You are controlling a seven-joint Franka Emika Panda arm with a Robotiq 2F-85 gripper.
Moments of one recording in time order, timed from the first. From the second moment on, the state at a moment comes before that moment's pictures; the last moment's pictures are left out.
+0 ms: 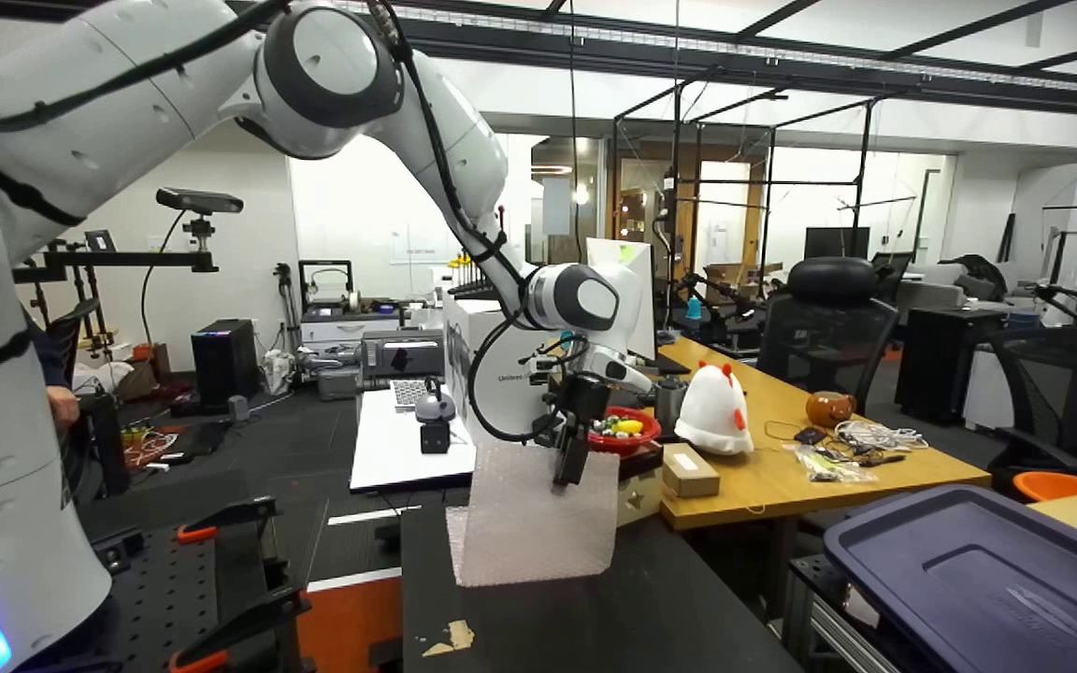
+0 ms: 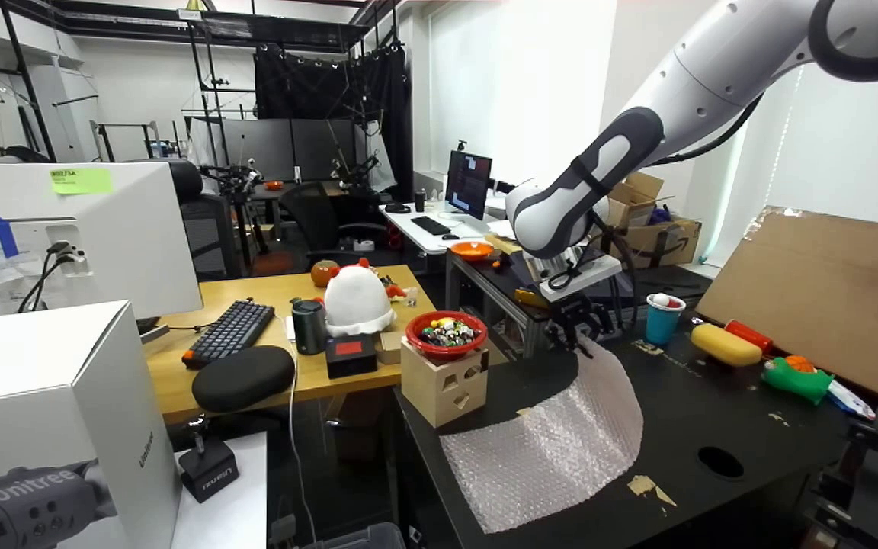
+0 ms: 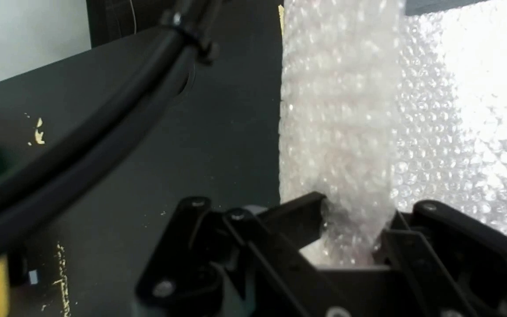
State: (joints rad) arm 0.11 0.88 -0.17 -1.55 -0.03 1.97 0.52
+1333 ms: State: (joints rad) arm -0.04 0.90 -0.42 -1.66 -0.07 1.93 0.93
